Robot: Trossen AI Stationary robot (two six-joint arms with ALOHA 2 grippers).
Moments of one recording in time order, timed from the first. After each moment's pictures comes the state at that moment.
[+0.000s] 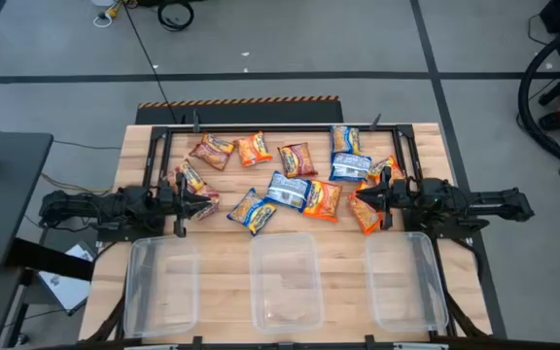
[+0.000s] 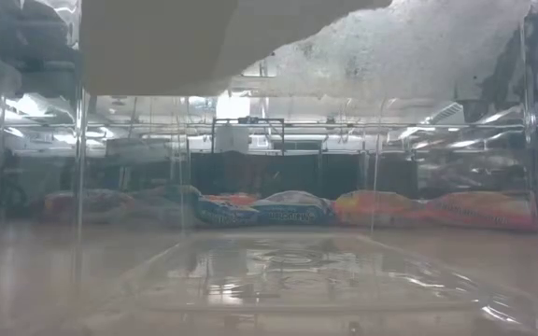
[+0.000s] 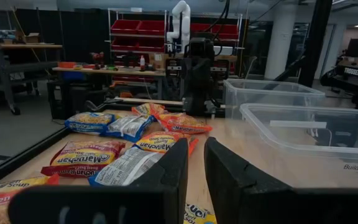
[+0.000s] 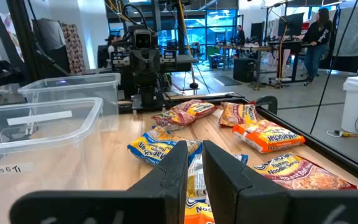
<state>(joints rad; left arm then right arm) -0.08 0.01 0.01 0.09 -0.21 -0.05 -0.01 0.02 0.01 0.05 0.13 0.03</state>
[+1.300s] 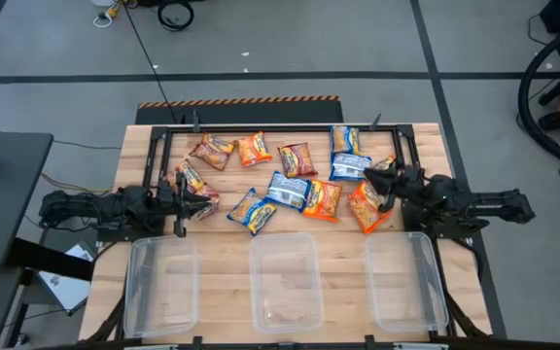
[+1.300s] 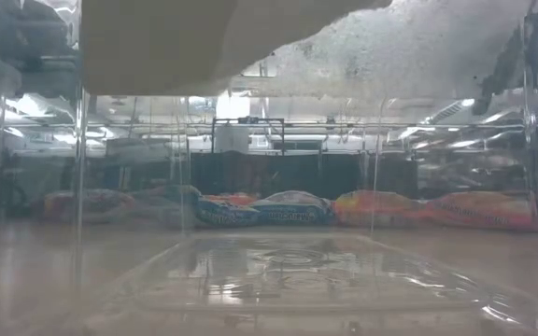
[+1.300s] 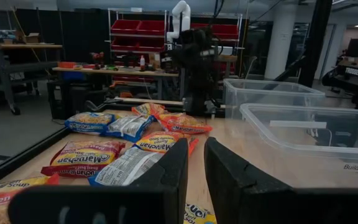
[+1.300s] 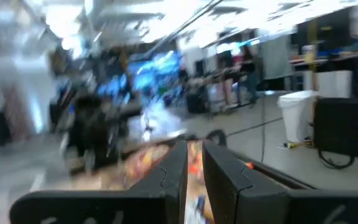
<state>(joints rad) -0.08 0.01 0.01 0.08 -0.21 -0.05 -0.04 0.03 0.01 0.27 0.39 0.14</state>
